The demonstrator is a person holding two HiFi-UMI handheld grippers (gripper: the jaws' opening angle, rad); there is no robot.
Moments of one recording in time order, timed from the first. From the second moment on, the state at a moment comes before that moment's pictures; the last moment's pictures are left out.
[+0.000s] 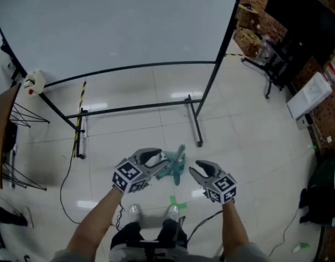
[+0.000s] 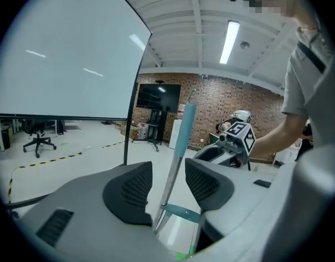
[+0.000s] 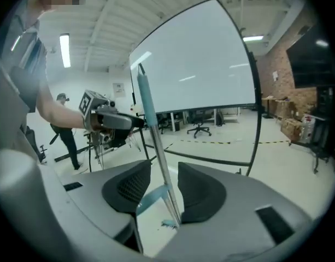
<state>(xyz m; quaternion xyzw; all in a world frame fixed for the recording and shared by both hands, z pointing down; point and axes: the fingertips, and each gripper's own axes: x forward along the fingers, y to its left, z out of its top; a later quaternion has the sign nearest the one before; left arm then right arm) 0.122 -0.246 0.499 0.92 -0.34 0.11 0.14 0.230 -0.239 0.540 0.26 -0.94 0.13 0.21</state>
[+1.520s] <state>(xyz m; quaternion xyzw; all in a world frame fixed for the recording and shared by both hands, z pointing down) 0.097 -0.150 0.403 0.97 -0.23 0.06 0.08 0.157 -0.141 0.368 0.52 -0.85 0.04 0.08</state>
